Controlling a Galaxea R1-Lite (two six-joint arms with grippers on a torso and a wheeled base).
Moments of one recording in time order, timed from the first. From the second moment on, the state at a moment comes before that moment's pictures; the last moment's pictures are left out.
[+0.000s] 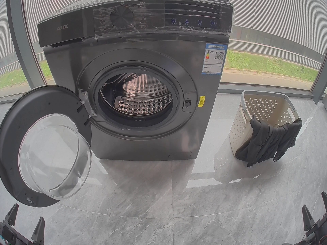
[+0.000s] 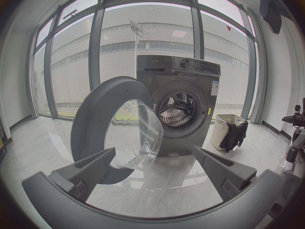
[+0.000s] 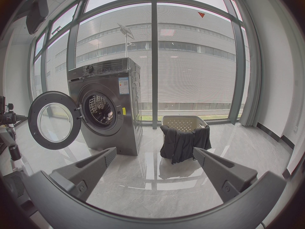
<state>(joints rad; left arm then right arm) 0.00 0.02 -0.02 0.00 -0.01 -0.02 0.00 0.01 -0.02 0.00 0.02 -0.01</state>
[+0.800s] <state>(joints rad) 0.00 0.02 -0.02 0.00 -0.01 -0.01 0.00 0.01 -0.02 0.00 0.02 -0.01</state>
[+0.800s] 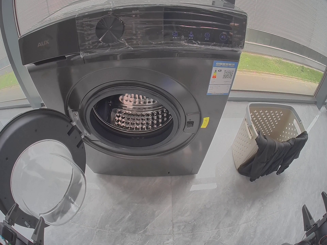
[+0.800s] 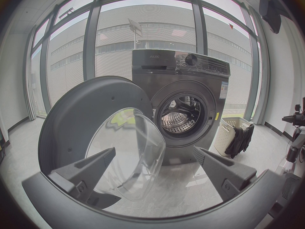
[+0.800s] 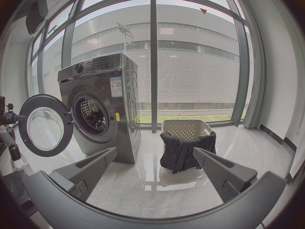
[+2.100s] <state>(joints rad) 0.00 0.02 -0.02 0.00 -0.01 -0.01 0.00 0.01 -0.02 0.00 0.02 -0.01</state>
